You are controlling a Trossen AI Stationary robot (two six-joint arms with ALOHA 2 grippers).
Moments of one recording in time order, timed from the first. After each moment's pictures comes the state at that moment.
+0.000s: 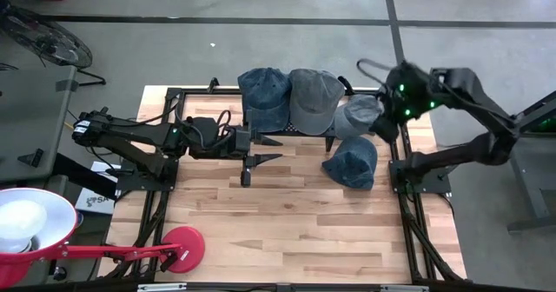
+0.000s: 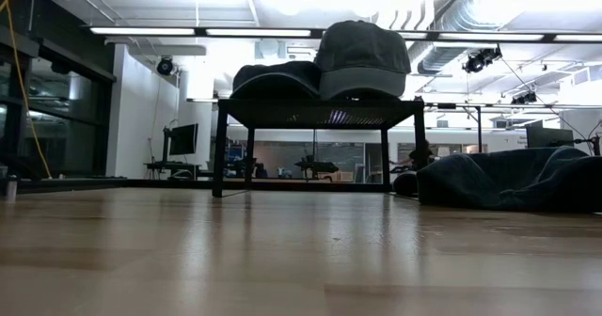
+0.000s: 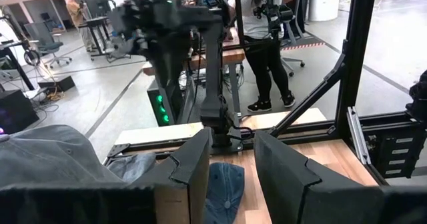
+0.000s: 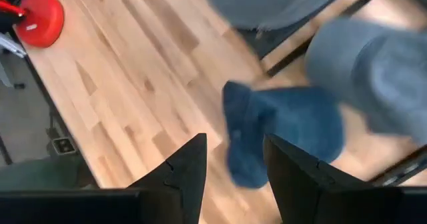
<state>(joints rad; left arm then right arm) -0.19 1.29 1.29 -0.06 -0.23 0.12 -0.37 1.17 1.68 -1.57 -0.17 0.40</state>
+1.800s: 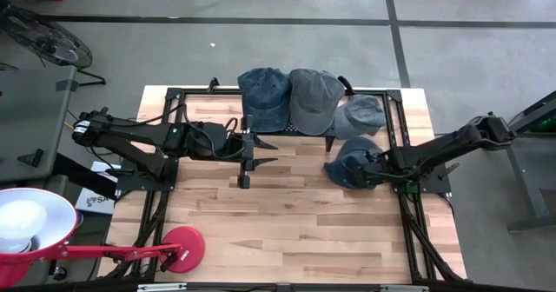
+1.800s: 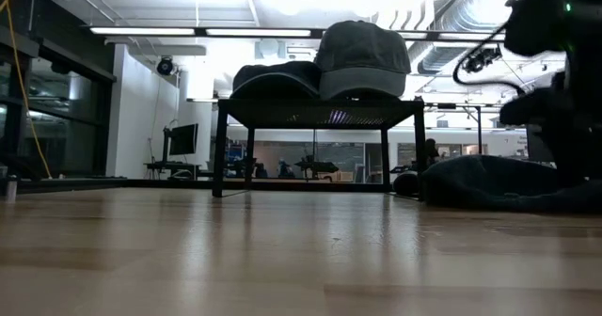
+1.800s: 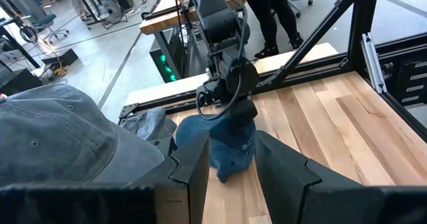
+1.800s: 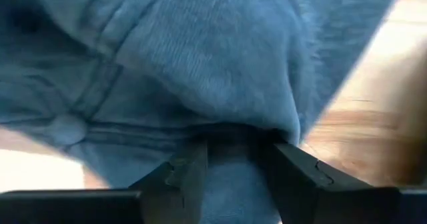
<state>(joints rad) -0.19 1.29 1.29 -0.27 -0.26 0.21 0.20 1.06 0.45 -0.86 0.10 1.67</state>
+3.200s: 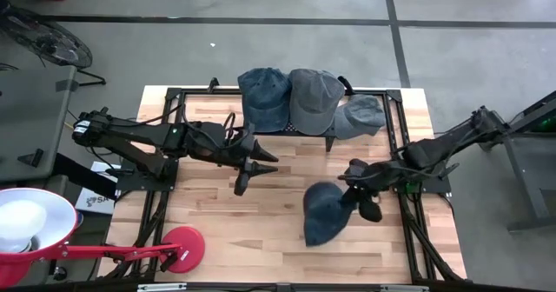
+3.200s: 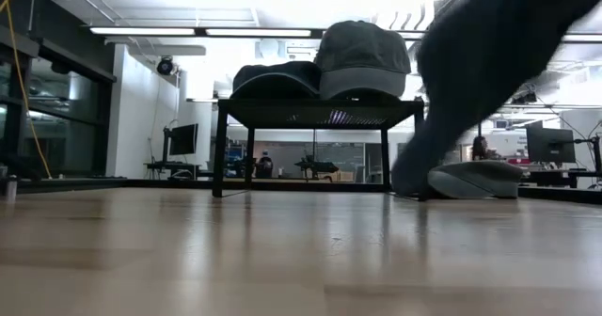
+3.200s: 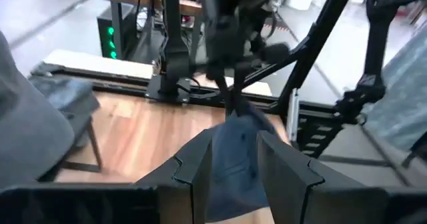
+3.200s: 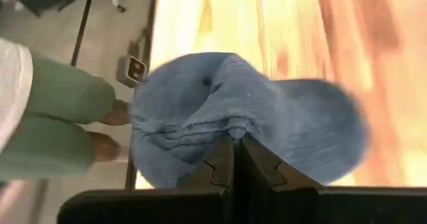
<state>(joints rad) -0.19 1.29 1.29 -0.24 -0.09 -0.24 0.42 1.06 0.93 -0.63 -0.02 0.58</state>
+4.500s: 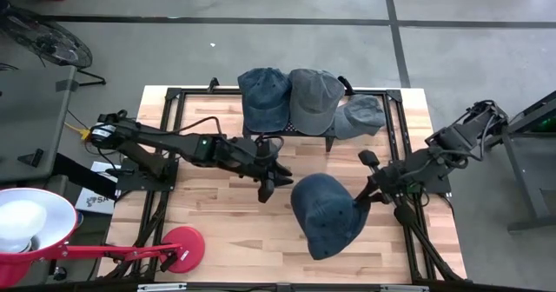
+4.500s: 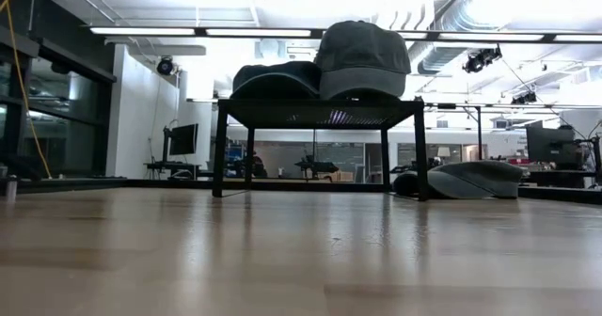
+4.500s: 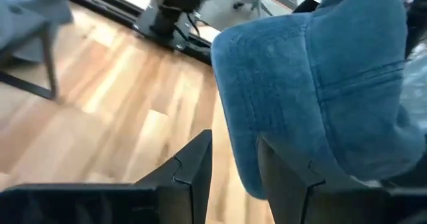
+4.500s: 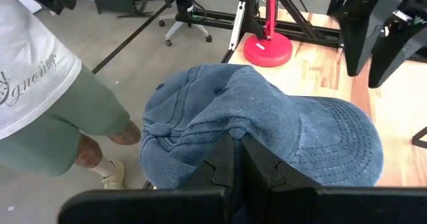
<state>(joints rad) -0.19 1.48 1.30 -0.19 -0.05 -0.55 0.57 1.06 1.31 -0.74 0.07 0.17</state>
